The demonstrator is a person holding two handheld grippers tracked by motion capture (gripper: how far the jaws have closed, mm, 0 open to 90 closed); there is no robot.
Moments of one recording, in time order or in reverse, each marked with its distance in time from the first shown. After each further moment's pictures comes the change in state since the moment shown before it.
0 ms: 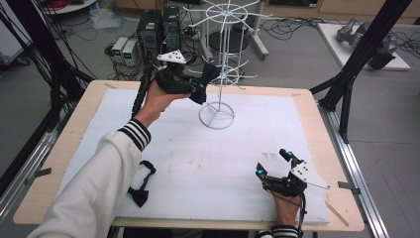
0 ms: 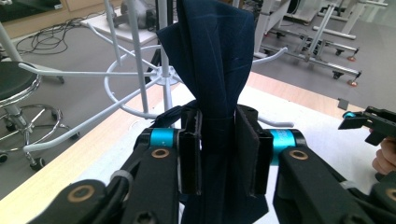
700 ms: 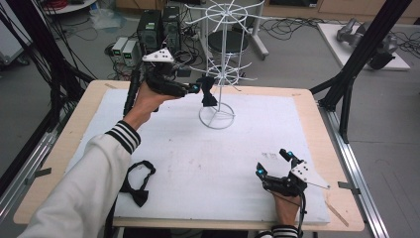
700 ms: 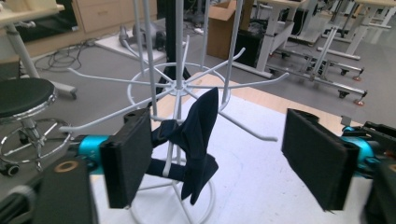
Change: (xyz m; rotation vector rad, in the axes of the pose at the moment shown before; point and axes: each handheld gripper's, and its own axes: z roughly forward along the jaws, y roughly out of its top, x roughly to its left) left arm 0.002 -0.007 -0.031 -0.097 0.031 0.000; right arm 0.000 0.000 0.000 0.003 -0.002 0.006
